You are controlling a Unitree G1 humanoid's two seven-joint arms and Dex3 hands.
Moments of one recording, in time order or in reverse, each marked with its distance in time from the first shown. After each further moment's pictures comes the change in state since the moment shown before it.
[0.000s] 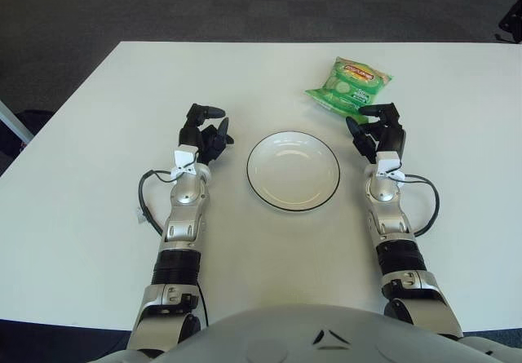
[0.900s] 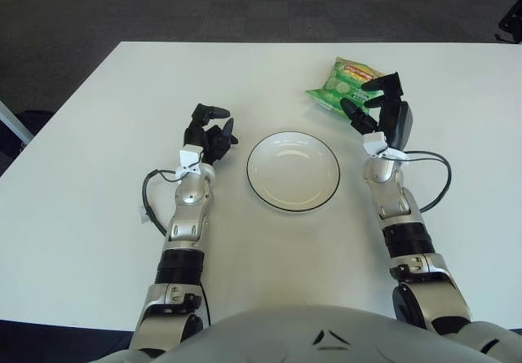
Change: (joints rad) left arm -0.004 -0.019 -0.020 -0.001 0.011 -0.003 0.008; right arm -0.118 -0.105 0.096 -0.098 -0.299 0.265 -0.064
